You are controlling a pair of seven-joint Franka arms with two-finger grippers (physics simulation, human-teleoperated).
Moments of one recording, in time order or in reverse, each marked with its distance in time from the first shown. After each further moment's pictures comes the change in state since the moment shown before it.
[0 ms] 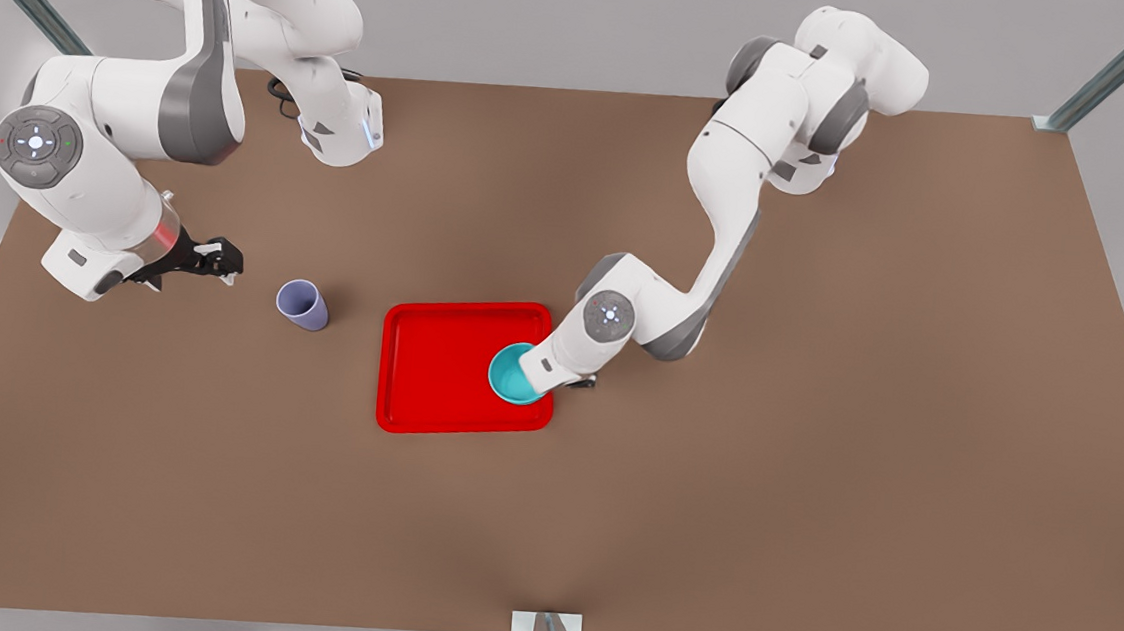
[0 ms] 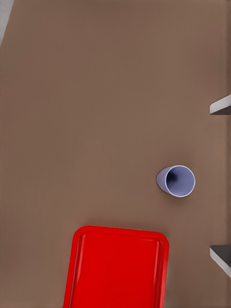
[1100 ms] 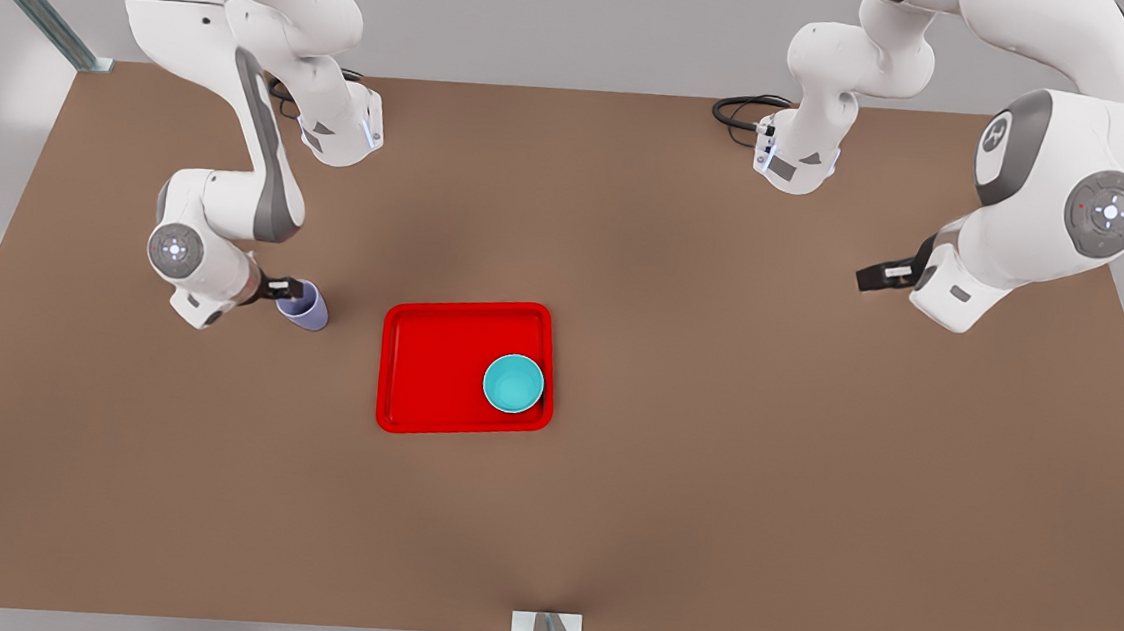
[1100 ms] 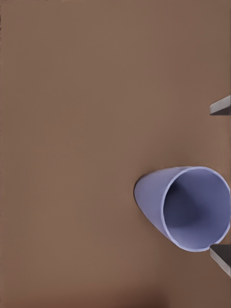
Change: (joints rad) left arm 0.562 -0.702 -0.013 -0.180 0.225 -0.932 0.103; right arm 0.040 -0.022 -0.130 -0.775 0.042 0.629 0.050
